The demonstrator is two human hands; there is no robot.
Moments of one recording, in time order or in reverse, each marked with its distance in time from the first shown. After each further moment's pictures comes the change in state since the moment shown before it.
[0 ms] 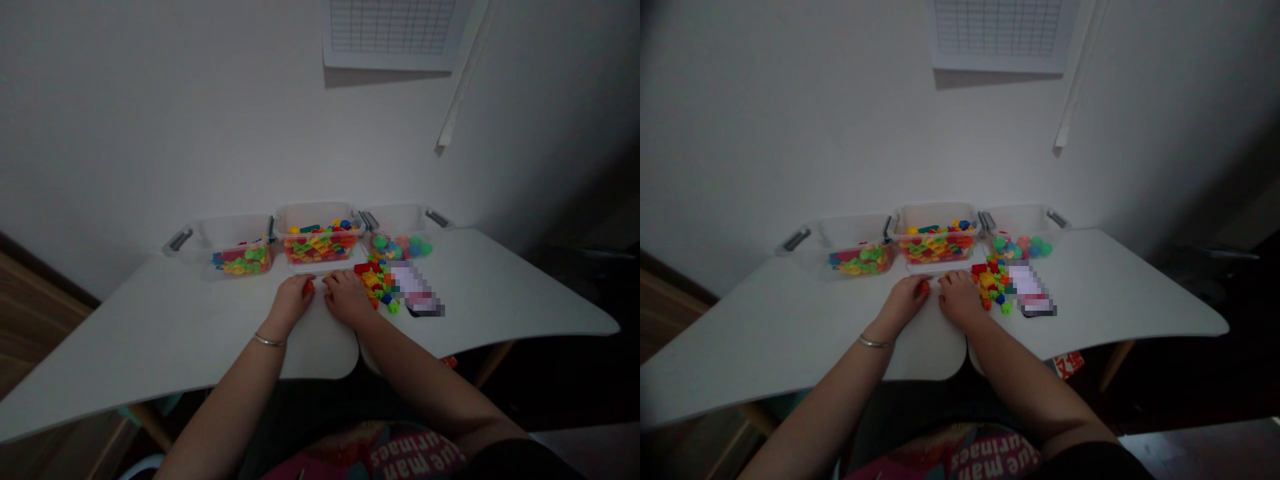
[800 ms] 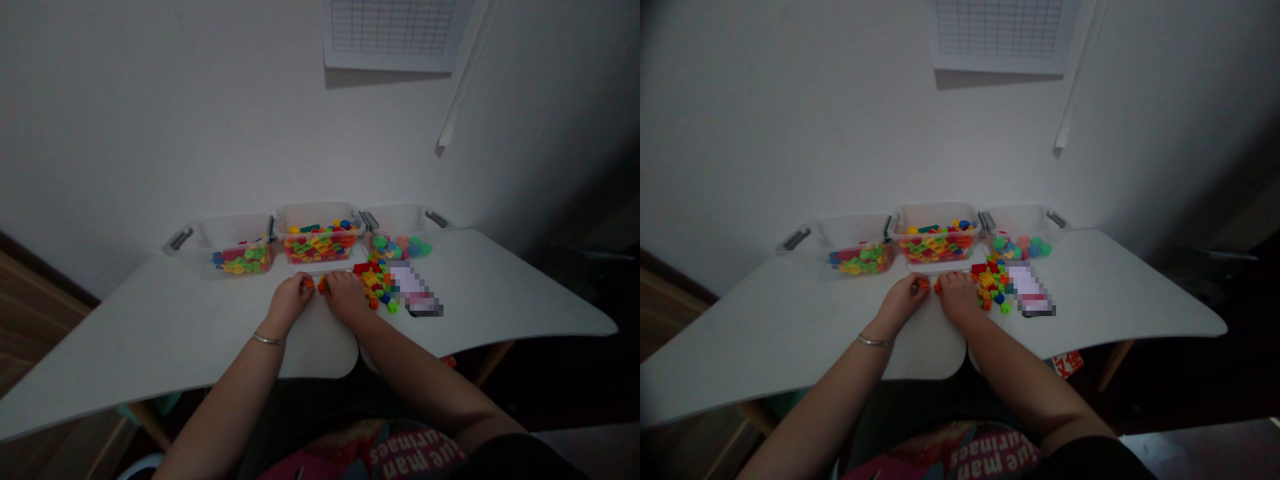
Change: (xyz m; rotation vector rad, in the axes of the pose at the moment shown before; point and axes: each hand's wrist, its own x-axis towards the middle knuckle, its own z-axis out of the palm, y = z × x) left_hand -0.002 0.007 -0.007 -0.088 -0.028 -0.204; right_hand 0.004 -0.007 0.002 -0.110 -0.043 0.091
